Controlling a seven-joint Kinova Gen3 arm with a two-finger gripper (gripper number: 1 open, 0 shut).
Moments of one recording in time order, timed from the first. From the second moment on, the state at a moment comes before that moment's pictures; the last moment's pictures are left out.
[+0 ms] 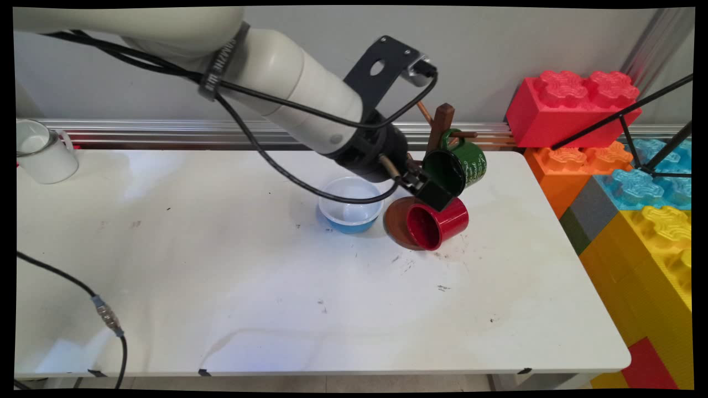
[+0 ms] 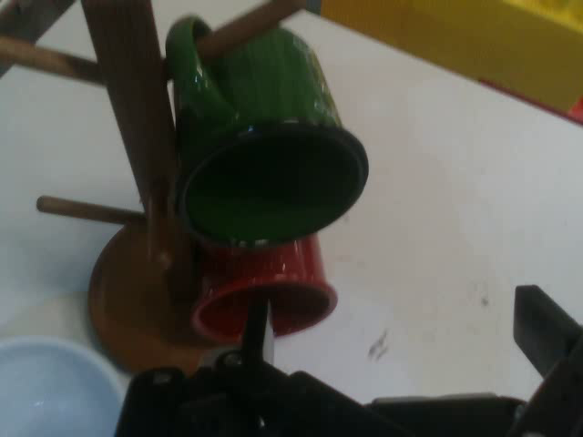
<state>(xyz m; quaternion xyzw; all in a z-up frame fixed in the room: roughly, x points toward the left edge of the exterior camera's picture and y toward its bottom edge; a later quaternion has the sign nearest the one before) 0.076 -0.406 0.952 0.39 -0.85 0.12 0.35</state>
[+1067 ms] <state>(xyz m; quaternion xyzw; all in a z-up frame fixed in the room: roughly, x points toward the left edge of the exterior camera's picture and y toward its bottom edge) 0.049 -0.429 0.919 0.44 -0.79 0.11 0.41</state>
